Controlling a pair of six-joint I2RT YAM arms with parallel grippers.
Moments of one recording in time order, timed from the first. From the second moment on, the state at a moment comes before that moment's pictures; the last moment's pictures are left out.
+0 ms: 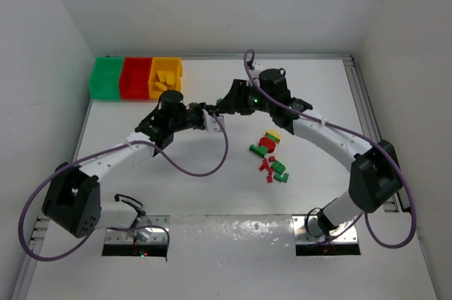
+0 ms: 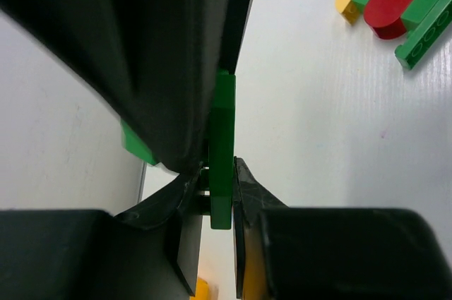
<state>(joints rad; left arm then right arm) -0.49 1.31 0.83 0.11 0.52 1.00 0.58 1.54 1.13 -0.01 -0.35 0.61</state>
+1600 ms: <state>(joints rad) 0.38 2.20 2.16 -0.51 0.17 0.08 0.46 1.57 1.14 -0.11 -0.05 0.49</state>
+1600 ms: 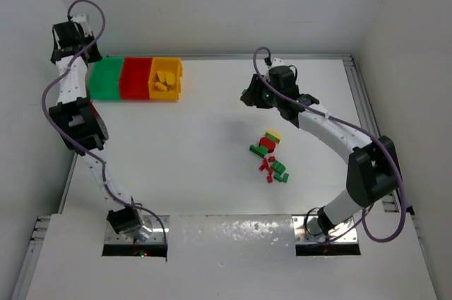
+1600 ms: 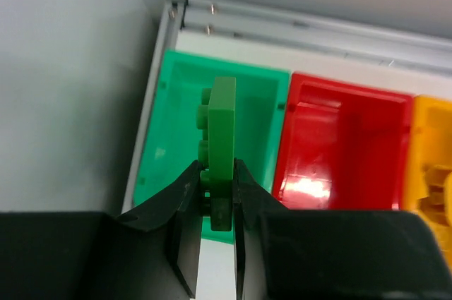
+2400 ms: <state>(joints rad) 0.38 2.41 2.14 -0.45 0.16 0.22 0.49 1.61 1.14 -0.13 -0.06 0.45</state>
